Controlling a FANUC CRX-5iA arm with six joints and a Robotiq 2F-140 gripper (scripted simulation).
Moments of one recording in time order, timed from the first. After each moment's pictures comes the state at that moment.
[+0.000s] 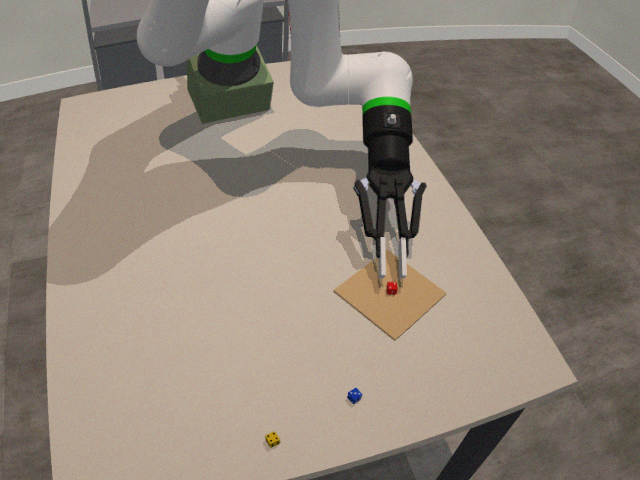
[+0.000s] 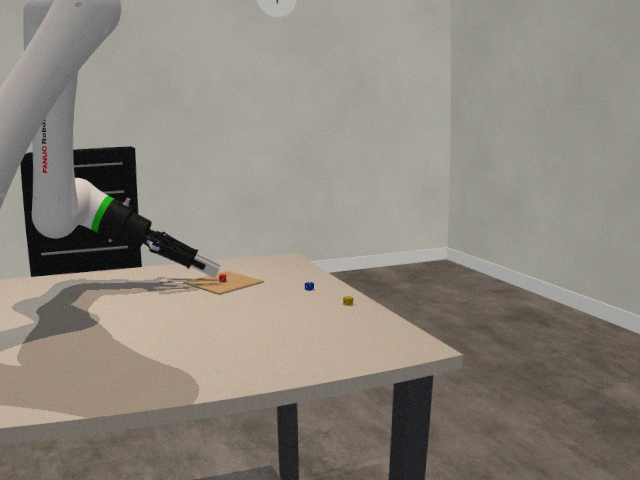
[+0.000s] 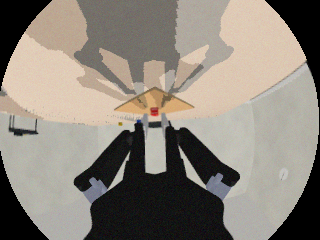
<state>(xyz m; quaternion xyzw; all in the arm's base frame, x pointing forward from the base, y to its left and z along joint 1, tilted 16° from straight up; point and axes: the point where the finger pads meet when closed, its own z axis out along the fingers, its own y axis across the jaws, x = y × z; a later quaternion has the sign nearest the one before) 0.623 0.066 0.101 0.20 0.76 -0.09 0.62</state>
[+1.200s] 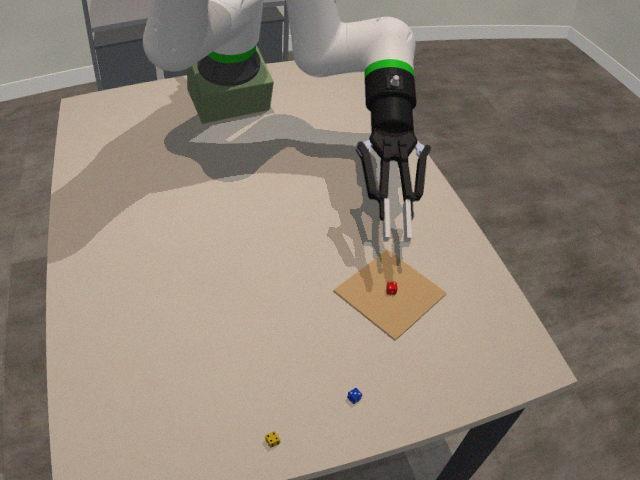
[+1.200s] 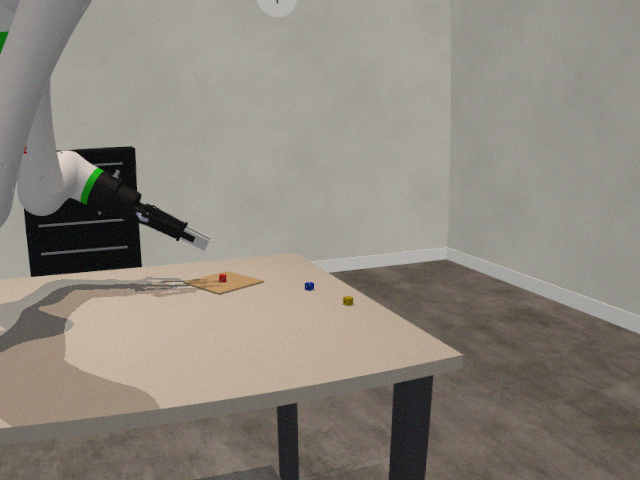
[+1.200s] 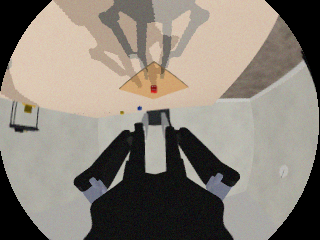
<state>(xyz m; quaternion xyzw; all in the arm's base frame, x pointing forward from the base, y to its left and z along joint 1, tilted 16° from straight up) 0.586 0.077 0.160 0.20 0.76 -0.09 0.62</state>
